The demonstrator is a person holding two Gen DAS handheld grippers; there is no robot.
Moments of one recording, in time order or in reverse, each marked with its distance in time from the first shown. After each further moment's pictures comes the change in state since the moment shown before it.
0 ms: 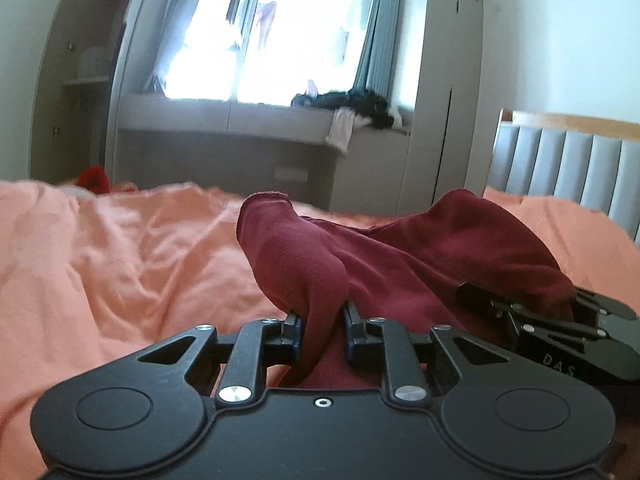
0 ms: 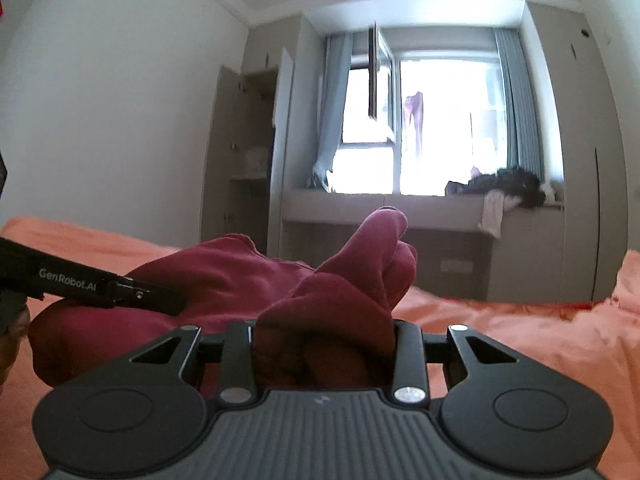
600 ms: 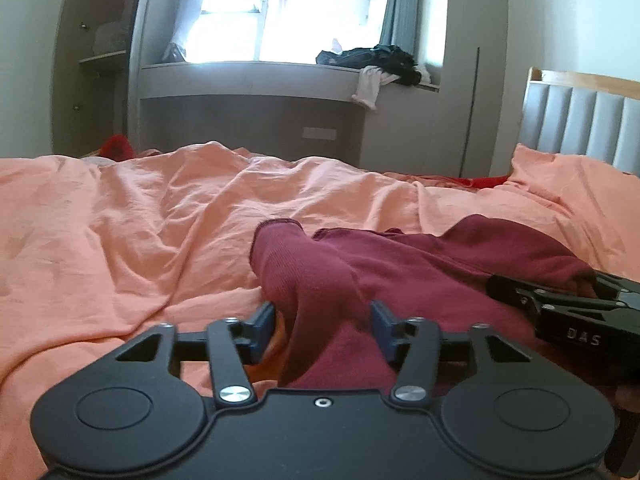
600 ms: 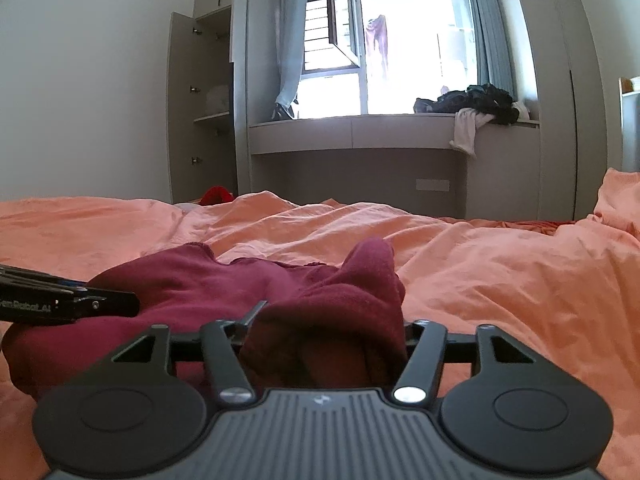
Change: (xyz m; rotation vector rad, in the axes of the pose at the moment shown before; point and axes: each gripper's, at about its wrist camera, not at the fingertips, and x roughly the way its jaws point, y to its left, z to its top) left arm 0.011 -0.006 -0.013 0.016 0.112 0.119; right arm 0.023 -0.030 -0.019 0.109 0.198 -0.050
